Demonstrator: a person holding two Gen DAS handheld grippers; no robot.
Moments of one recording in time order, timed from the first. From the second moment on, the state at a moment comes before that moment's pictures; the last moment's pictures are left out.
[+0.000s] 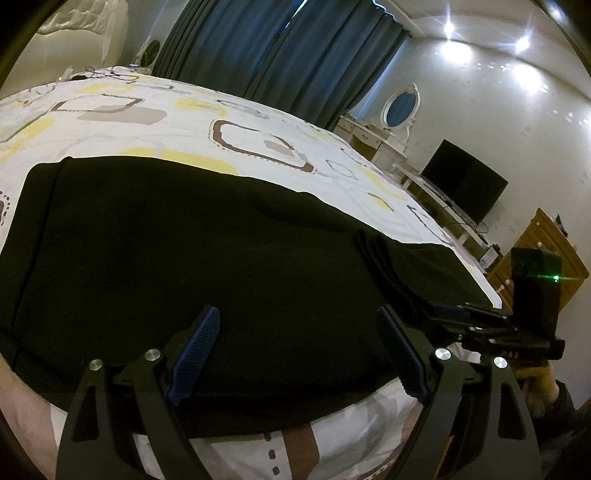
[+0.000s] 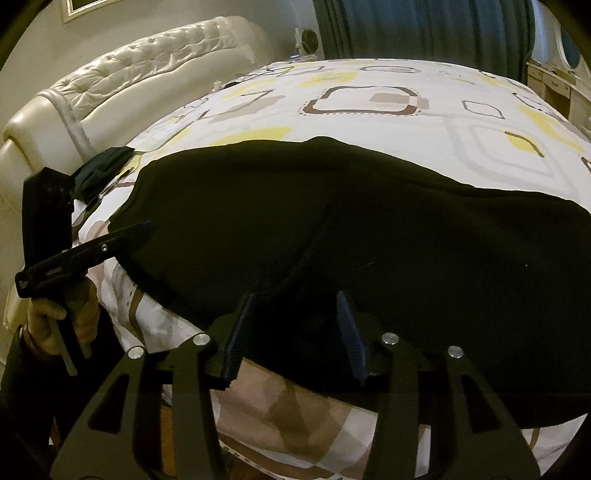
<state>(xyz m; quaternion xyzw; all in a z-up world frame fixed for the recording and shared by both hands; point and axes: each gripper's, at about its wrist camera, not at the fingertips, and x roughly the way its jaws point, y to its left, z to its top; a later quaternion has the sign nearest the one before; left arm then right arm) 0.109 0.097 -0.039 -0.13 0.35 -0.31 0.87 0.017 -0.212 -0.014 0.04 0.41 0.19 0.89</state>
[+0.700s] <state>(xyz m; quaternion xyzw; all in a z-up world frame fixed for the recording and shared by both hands) 0.109 0.184 -0.005 -0.09 0.39 -0.15 0.90 0.014 -0.235 -0.005 0.12 0.41 0.21 0.88</state>
